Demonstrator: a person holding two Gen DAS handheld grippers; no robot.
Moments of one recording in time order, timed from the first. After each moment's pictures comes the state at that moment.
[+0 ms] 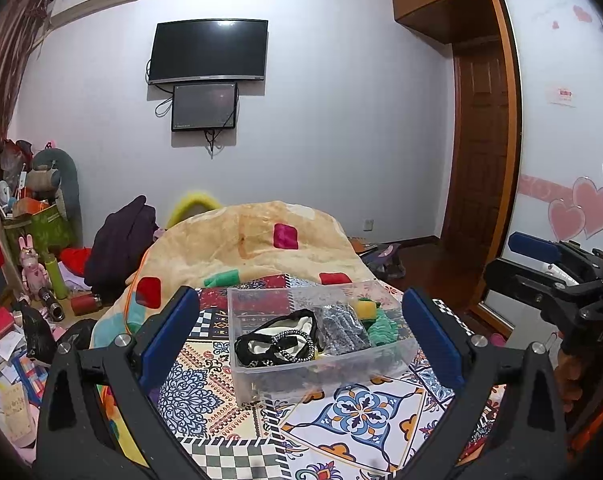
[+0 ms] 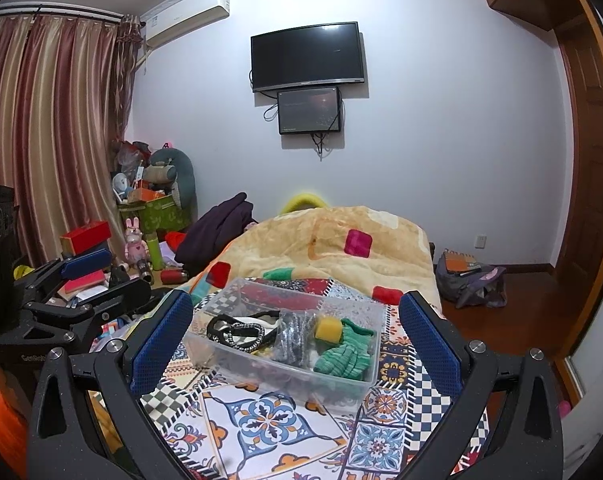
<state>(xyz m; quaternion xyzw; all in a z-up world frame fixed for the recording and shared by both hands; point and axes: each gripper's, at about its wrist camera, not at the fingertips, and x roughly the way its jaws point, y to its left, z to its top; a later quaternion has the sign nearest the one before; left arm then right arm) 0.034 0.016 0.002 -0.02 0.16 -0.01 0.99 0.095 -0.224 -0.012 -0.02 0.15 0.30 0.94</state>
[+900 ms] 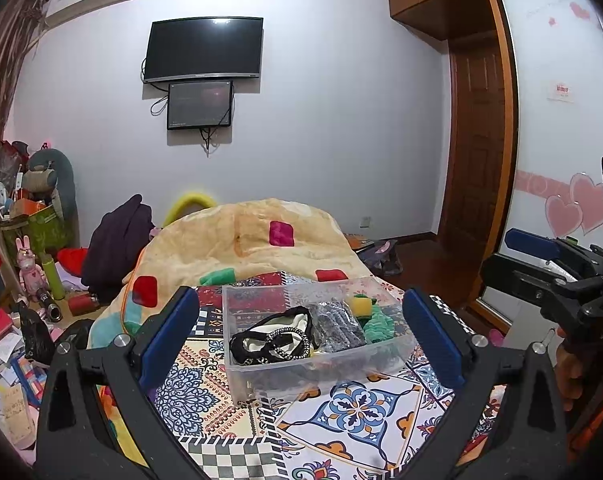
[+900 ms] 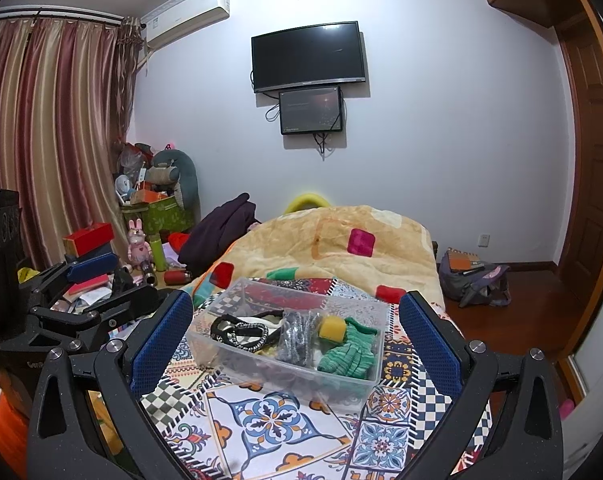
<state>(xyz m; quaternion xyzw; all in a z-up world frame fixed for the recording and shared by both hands) 0.032 0.014 0.000 -0.01 0.16 -0.02 0.99 0.094 -0.223 -0.011 -0.02 0.15 0.31 0.94</state>
